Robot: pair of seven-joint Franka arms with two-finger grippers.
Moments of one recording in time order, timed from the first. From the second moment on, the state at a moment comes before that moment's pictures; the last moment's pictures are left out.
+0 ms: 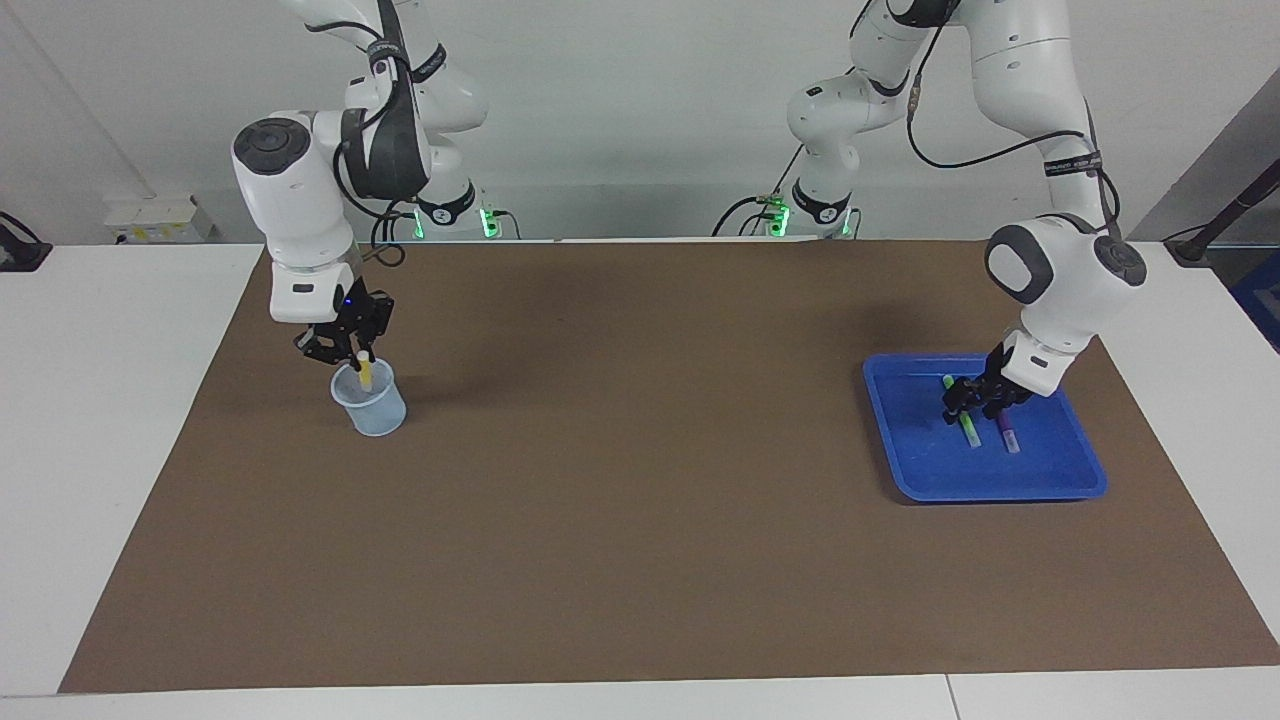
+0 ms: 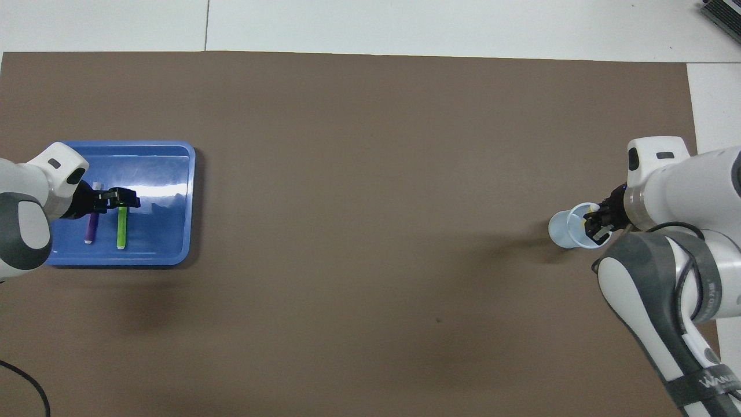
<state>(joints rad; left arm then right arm) 0.29 0.24 -0.14 -2.09 -0.12 2.36 0.16 0.07 -0.06 -0.04 -2.11 -0.10 2.09 -0.73</state>
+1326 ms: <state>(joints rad) 0.29 0.27 -0.14 -2.09 -0.02 2.36 0.16 0.21 -0.09 -0.01 -2.00 0.32 1.82 0.18</state>
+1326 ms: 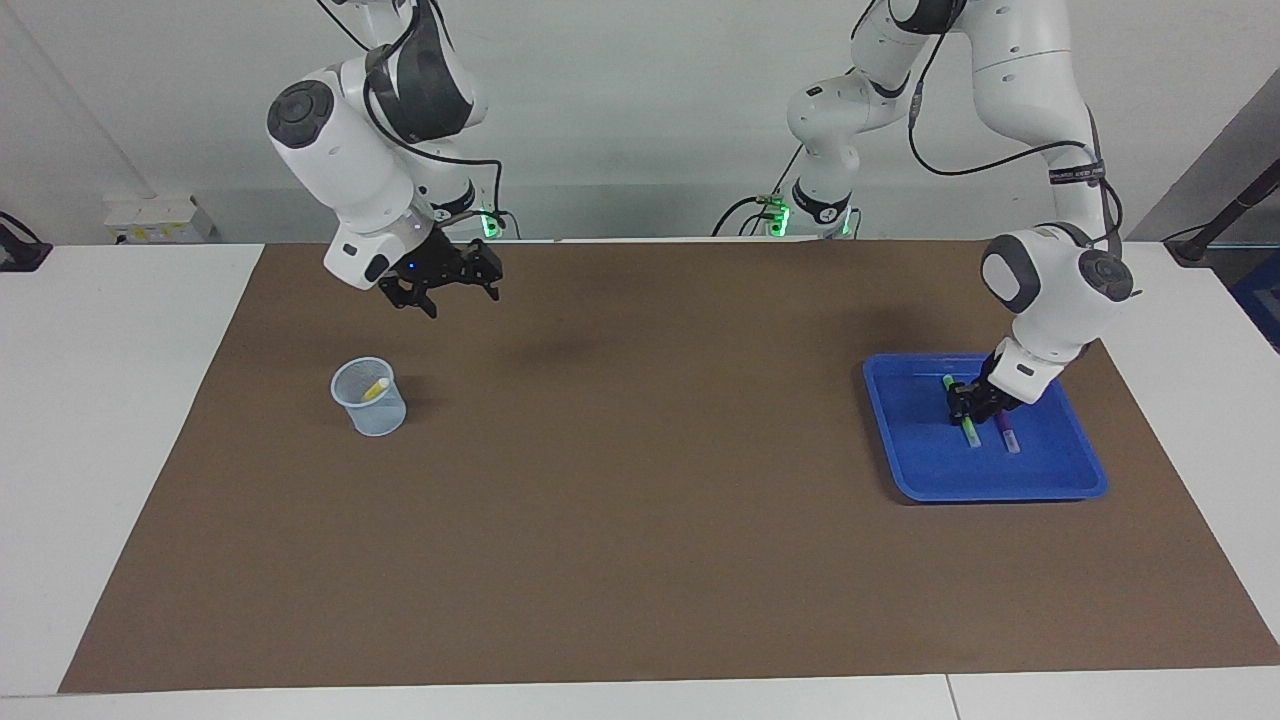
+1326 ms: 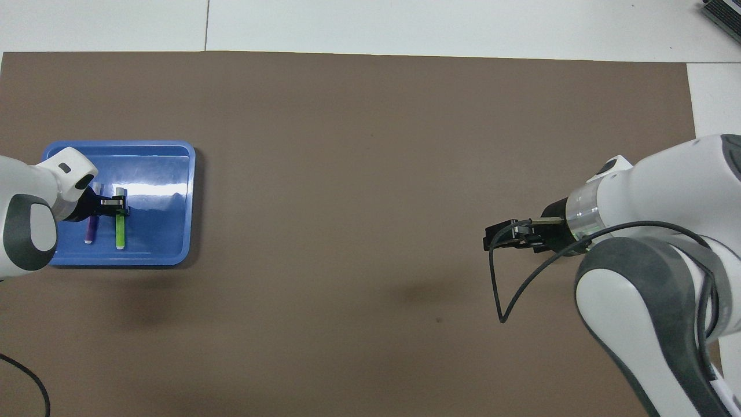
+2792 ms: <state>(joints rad) 0.25 0.20 -0.18 -1.83 -0.09 1.97 -0.28 0.27 -0.09 -0.01 -2.00 0.46 1.95 0.56</state>
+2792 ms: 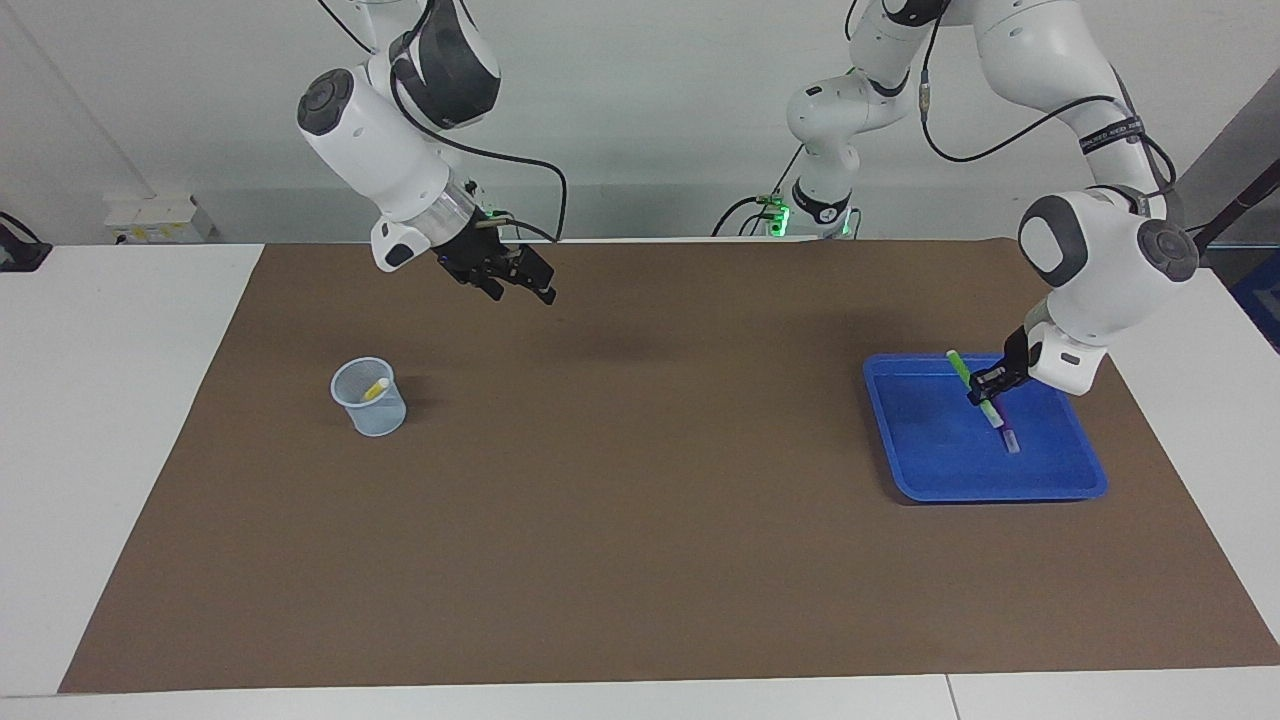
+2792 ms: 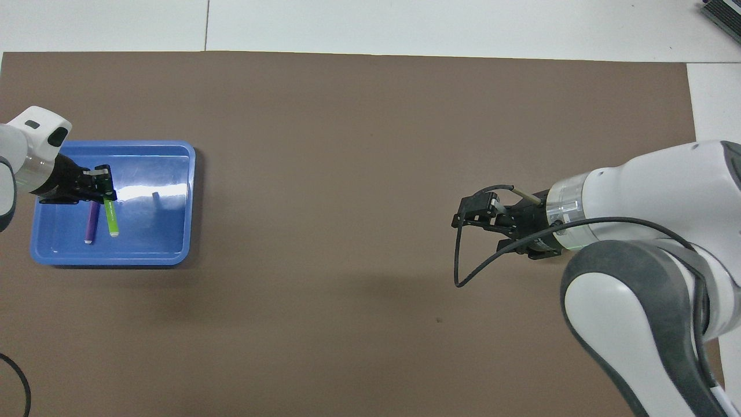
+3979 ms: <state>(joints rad) 0.05 -0.03 -0.19 -1.87 -0.48 1.96 -1.44 0.30 -0.07 -0.01 -2.02 0.57 2.16 0.72</state>
